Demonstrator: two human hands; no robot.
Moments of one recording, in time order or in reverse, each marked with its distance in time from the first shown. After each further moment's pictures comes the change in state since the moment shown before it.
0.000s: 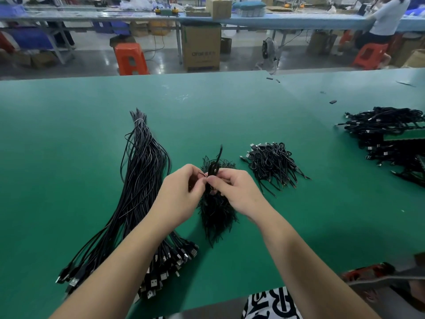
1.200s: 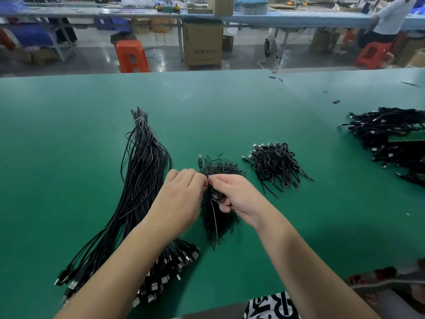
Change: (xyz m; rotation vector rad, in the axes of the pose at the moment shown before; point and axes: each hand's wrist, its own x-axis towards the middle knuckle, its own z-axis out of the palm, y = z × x) left_hand -0.003 -0.018 0.000 0.560 0.061 0.514; right_hand 0.009 0.008 0.008 0.347 -0.109 0.304
